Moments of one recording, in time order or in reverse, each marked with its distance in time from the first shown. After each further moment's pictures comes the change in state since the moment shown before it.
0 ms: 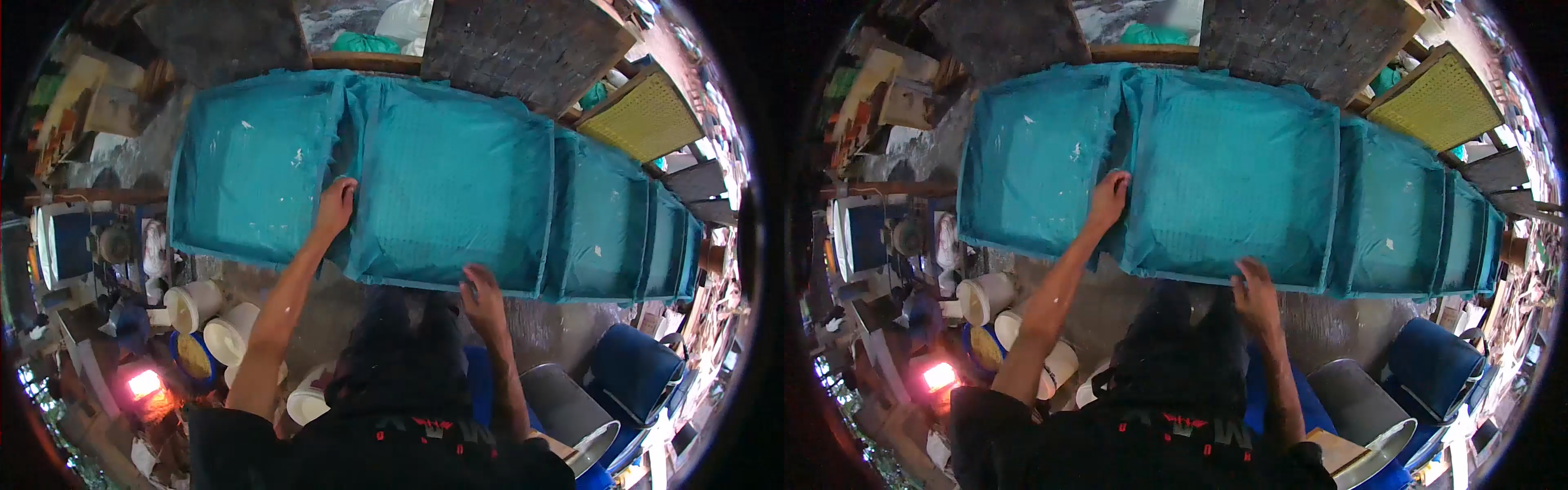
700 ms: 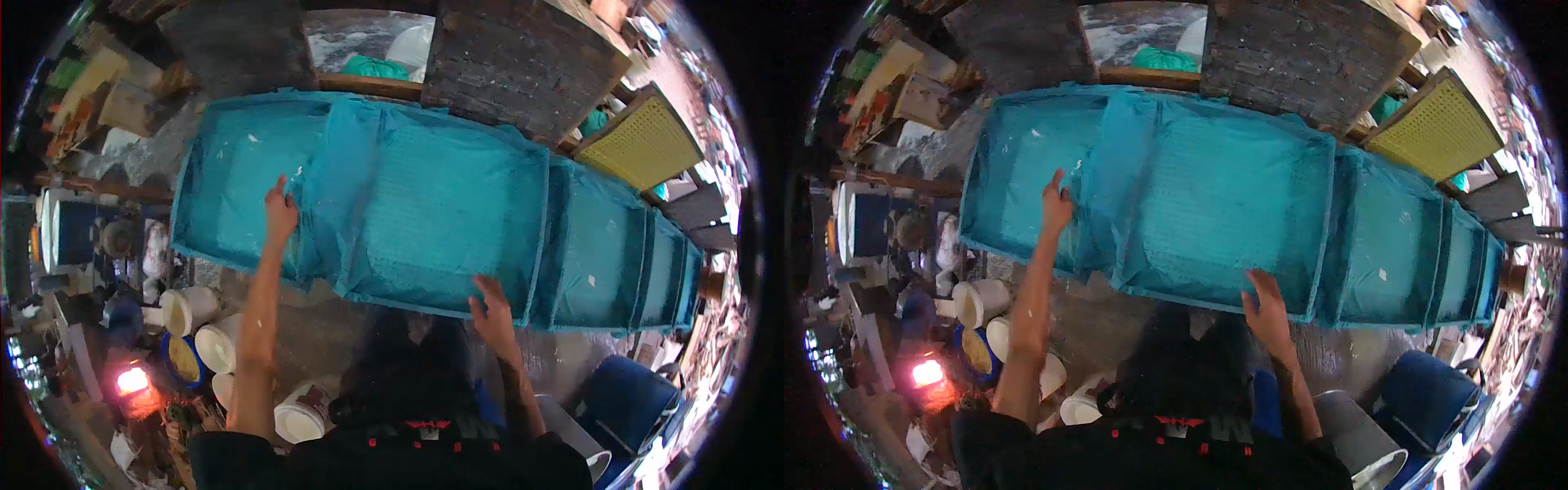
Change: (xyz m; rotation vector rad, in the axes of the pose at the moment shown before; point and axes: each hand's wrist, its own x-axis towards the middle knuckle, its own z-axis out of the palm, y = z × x) left_hand -0.004 -0.041 -0.098 0.270 0.300 -0.300; right_hand 0.018 0.039 -0.044 0.083 -0.078 0.021
